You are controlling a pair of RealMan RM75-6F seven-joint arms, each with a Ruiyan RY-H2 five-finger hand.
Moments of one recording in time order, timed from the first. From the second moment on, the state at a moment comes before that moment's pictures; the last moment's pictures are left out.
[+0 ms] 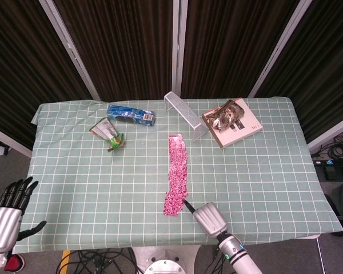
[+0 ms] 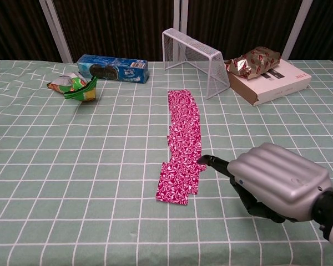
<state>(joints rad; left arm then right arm) 0.04 -1.13 0.06 -1.67 1.73 1.66 0.08 0.31 -1.66 0.02 -1.82 -1.29 1.00 -1.02</state>
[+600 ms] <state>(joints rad) 0.04 -1.12 0.06 -1.64 1.71 1.65 0.02 0.41 -1.86 0.03 -1.77 -1.07 1.16 -1.22</state>
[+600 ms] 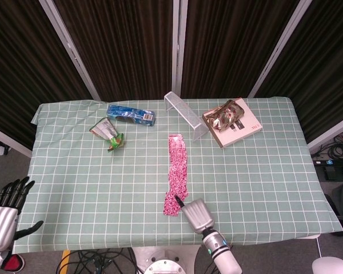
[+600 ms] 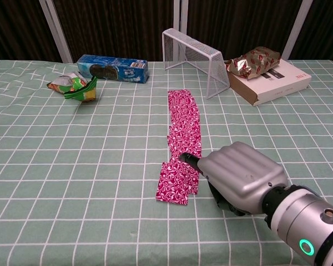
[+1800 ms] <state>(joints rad) 0.04 -1.11 0.05 -1.61 1.68 1.65 -0.03 0.55 -1.91 0.01 -1.79 -0.81 1.26 -1.29</state>
